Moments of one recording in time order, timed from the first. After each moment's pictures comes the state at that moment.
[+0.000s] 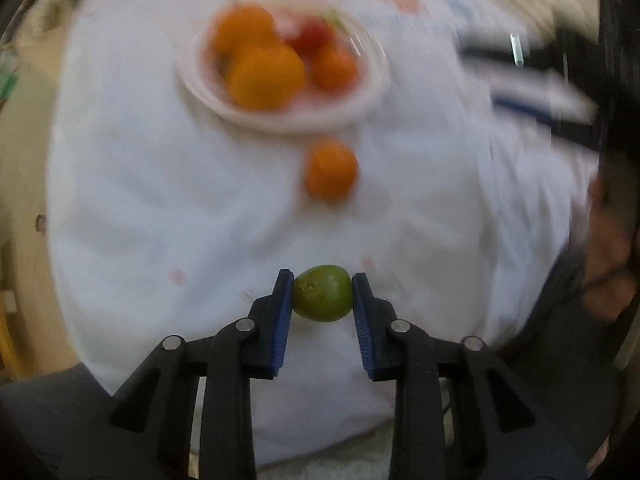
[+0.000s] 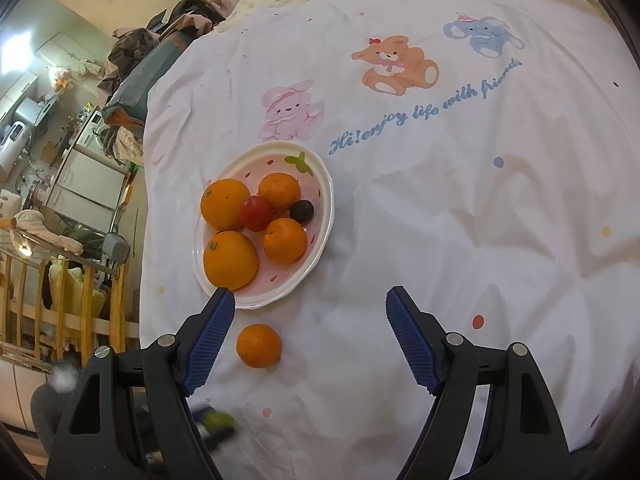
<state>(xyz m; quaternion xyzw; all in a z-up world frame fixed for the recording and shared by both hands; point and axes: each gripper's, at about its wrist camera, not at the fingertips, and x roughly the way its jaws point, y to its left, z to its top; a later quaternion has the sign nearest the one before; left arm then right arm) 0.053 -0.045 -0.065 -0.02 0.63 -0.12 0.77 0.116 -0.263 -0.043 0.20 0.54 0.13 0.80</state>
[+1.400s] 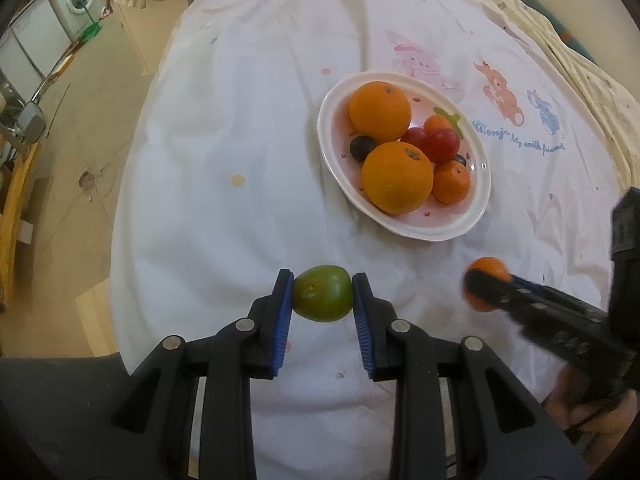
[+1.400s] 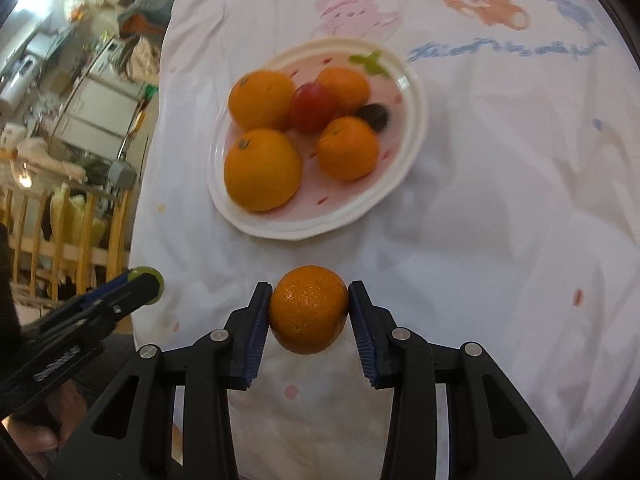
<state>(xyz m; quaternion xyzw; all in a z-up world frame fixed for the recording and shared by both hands) 0.087 0.011 -0.054 -0.09 0.59 0.02 0.80 0.113 -0.203 -0.086 0.14 0.62 0.20 0.75</state>
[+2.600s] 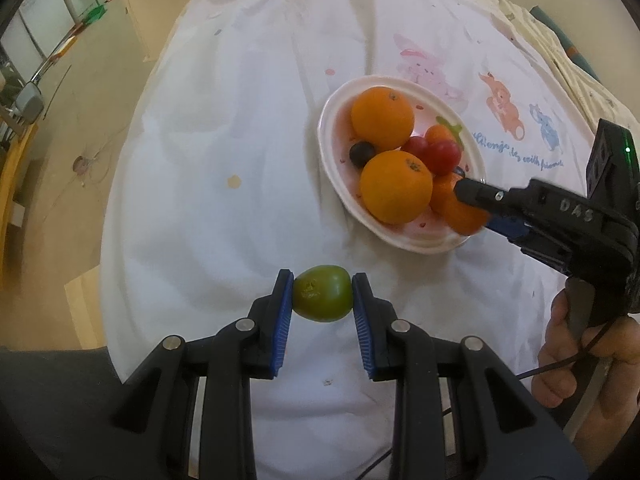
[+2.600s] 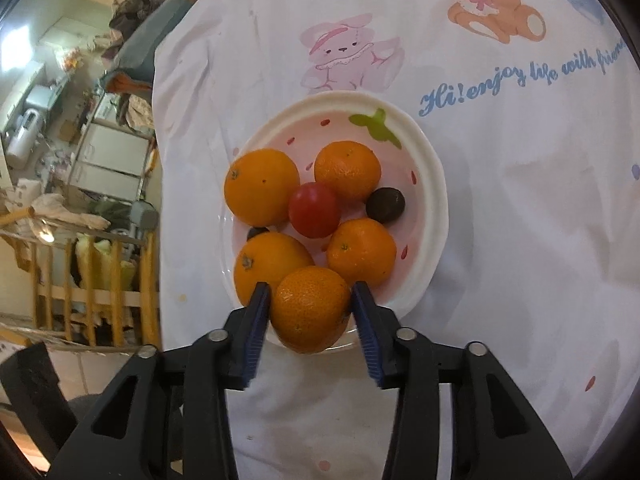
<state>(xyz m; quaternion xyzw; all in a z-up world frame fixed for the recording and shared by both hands) 0.094 0.014 -0.058 -0.12 0.60 0.01 0.79 0.182 -0.203 -0.094 0.23 0.60 0.20 0.74</state>
